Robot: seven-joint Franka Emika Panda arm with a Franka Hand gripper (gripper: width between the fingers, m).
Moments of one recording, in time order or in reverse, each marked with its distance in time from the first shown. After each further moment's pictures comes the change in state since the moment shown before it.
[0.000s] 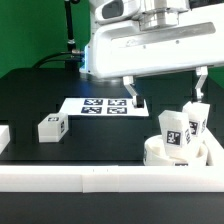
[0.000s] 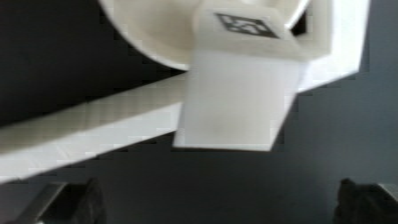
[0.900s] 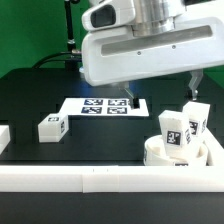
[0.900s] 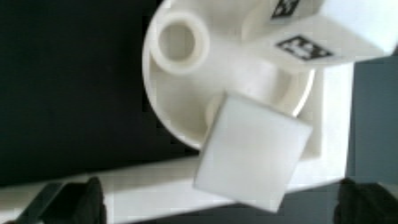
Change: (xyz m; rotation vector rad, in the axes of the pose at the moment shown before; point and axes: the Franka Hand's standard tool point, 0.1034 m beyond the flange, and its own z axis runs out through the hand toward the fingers) arm -0.010 0.004 -0.002 0.055 -0.564 -0.088
